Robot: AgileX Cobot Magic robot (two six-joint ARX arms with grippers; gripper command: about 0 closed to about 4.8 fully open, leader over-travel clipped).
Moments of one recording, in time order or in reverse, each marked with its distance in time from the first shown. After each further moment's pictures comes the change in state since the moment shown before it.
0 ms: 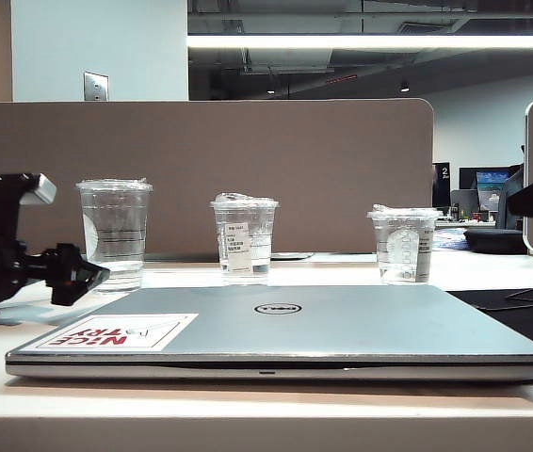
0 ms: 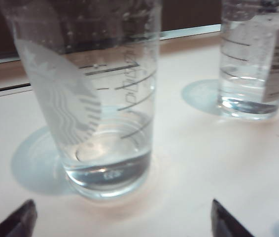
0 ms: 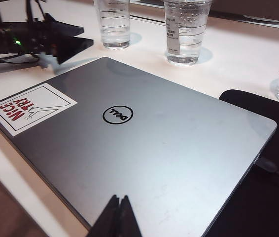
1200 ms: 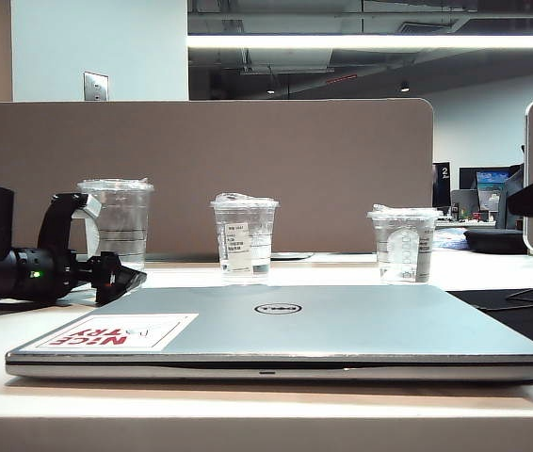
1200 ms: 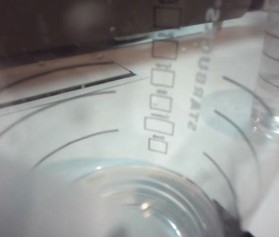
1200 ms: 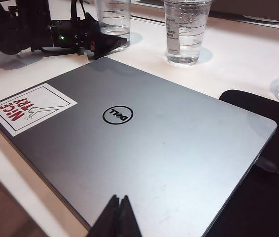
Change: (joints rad) left arm 0.000 0.196 0.440 -0.272 0.119 0.030; right arm 0.000 0.000 0.000 0.000 0.000 0.000
